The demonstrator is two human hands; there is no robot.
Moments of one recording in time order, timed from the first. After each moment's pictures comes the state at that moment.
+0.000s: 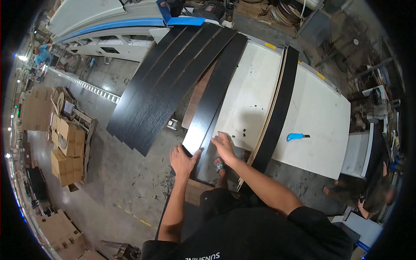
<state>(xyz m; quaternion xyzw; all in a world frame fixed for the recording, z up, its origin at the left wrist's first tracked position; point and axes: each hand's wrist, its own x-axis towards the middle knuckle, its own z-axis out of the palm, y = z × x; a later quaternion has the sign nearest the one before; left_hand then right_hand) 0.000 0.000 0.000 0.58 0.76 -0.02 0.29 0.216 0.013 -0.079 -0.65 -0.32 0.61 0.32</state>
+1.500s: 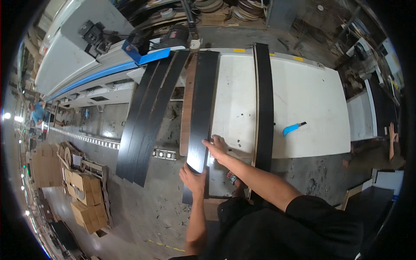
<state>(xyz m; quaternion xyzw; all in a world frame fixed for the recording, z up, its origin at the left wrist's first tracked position) 0.034 0.001 -0.020 0.64 0.73 0.22 0.11 0.202 0.089 -0.052 -0.76 -0.34 0.49 0.25</state>
